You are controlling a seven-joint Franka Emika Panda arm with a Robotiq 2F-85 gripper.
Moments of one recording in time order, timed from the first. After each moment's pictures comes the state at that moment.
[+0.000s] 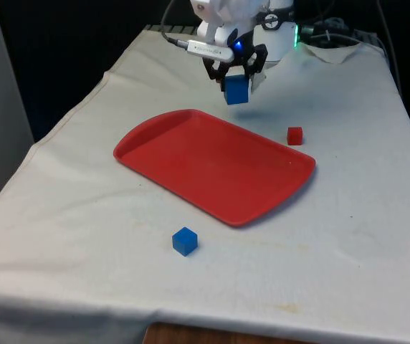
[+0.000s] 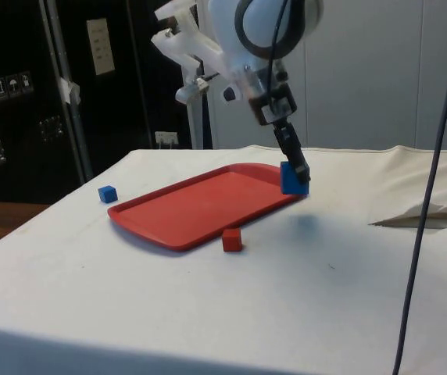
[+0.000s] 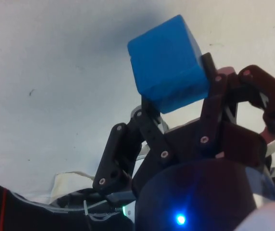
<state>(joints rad) 0.56 0.13 -0.70 -2.50 -0.01 2.28 -0.46</state>
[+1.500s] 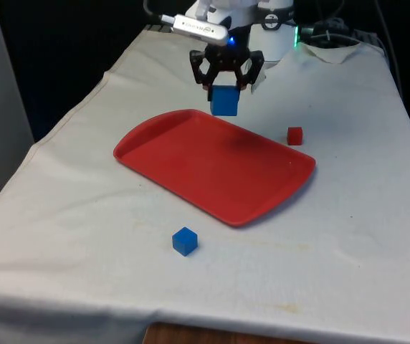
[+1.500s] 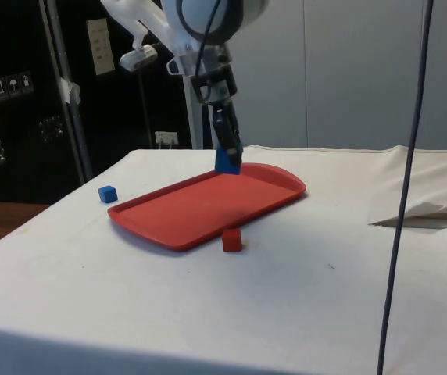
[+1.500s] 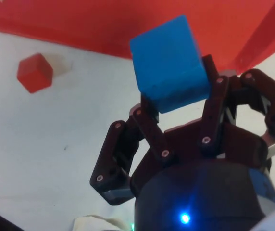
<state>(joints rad) 0.56 0.28 -0.69 -2.21 0.06 2.28 -0.40</state>
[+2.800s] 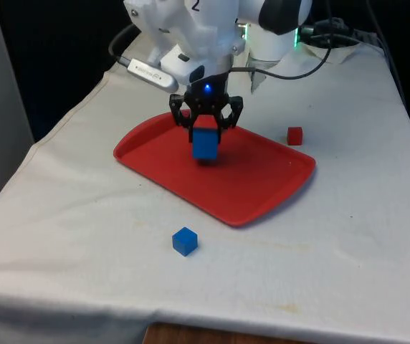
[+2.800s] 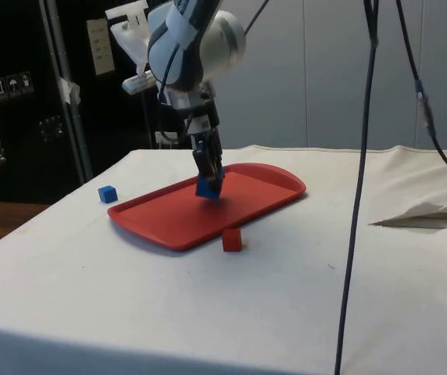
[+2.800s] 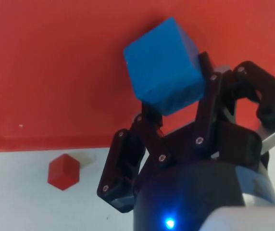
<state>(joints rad) 0.52 0.61 -0.71 -2.02 0.38 2.35 -0.57</state>
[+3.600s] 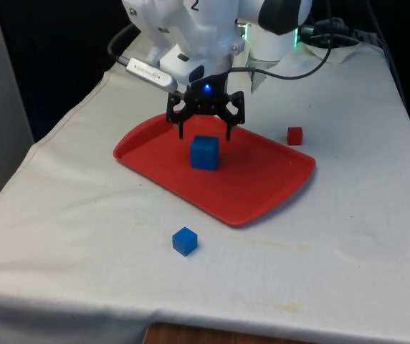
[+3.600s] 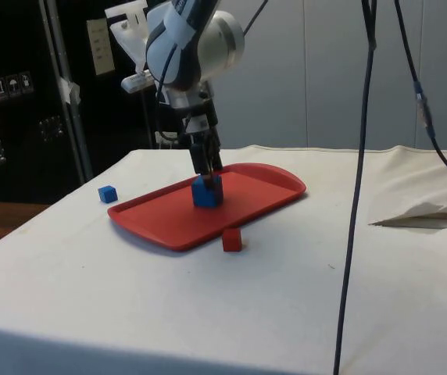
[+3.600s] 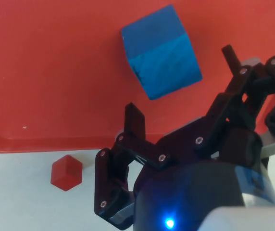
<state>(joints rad) 0.53 0.62 -0.71 -2.01 0.39 2.34 -0.58</state>
